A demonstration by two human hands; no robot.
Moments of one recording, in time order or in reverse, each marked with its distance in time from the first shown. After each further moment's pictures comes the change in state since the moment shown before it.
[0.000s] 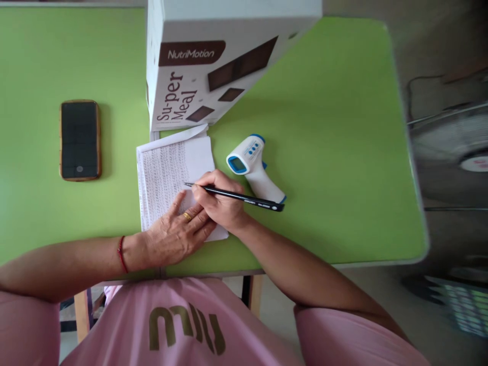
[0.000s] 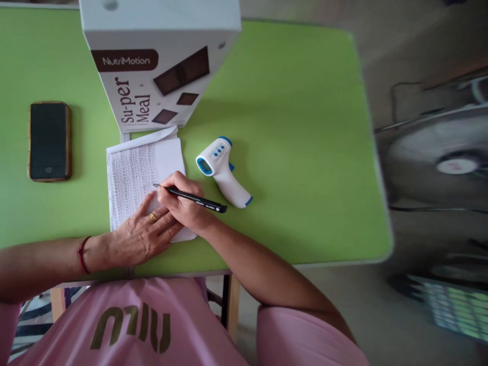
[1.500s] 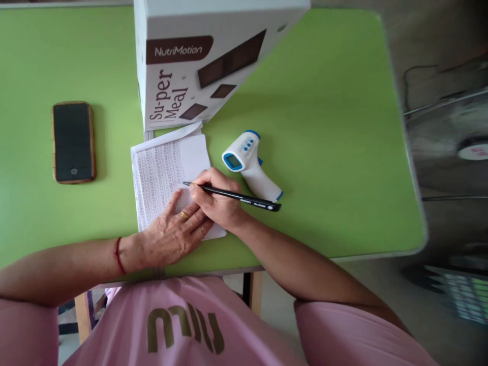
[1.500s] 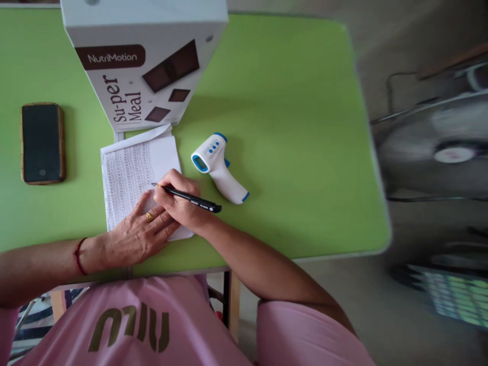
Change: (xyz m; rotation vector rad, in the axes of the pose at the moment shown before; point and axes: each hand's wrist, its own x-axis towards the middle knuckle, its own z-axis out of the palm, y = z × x) left_hand 0.001 -0.002 -0.002 -0.004 -0.036 0.015; right_hand 0.000 -0.001 -0.003 -0.007 0.000 0.037
